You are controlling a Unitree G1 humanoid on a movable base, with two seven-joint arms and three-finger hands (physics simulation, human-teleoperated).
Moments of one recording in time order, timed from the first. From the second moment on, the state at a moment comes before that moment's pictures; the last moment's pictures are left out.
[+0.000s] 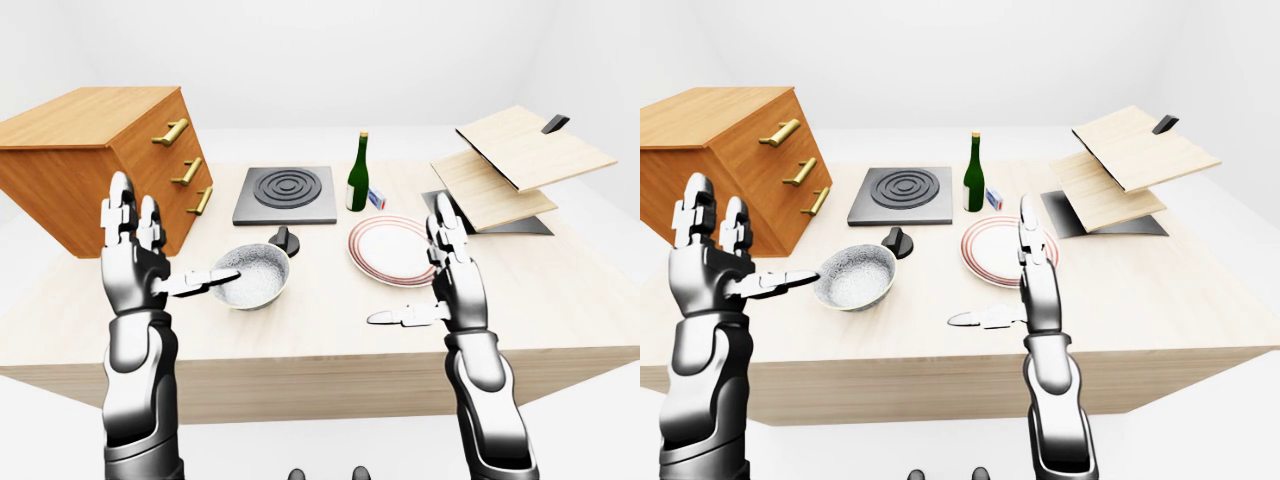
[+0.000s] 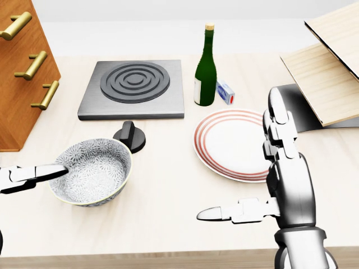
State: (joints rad) left arm -0.14 0.16 0.29 -0.33 -0.20 0.09 0.02; right arm 0.03 -0.01 0.02 -0.46 -0.17 0.09 0.03
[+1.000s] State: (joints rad) left arm -0.28 0.47 0.50 0.13 -0.25 0.09 0.07; right arm 0.05 -0.01 0.00 -0.51 -0.17 0.09 0.03
